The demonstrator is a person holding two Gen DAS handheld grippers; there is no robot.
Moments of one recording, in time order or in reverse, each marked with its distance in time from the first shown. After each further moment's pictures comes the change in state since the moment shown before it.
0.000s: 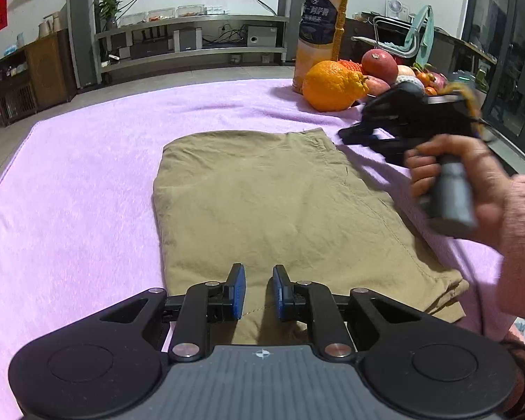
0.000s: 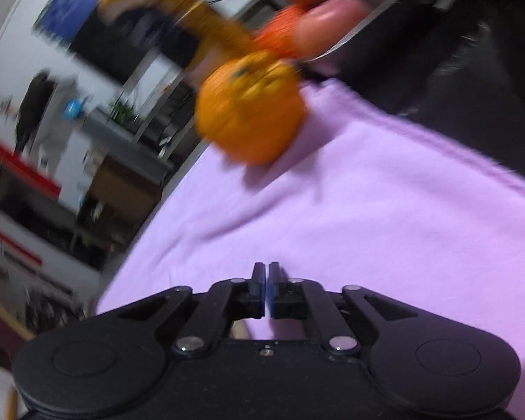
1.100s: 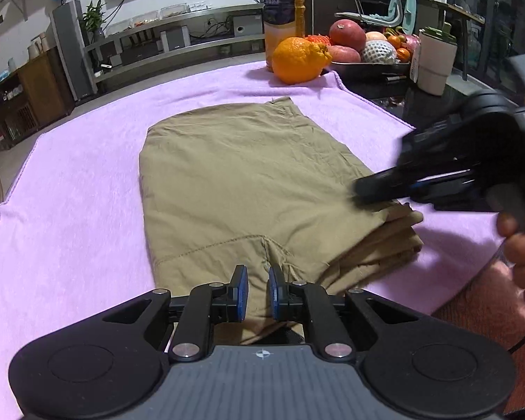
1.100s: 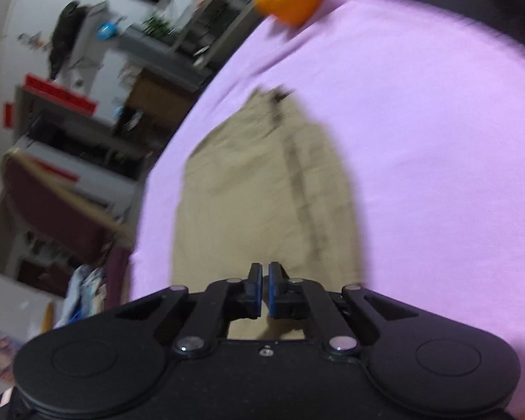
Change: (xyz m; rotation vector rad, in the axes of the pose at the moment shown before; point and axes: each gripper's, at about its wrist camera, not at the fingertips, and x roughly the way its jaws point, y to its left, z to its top) left arm -0.041 -0.045 -0.036 0.124 0.055 0.059; right arm -0.135 0.018 -0.113 -0.111 0.253 -0.018
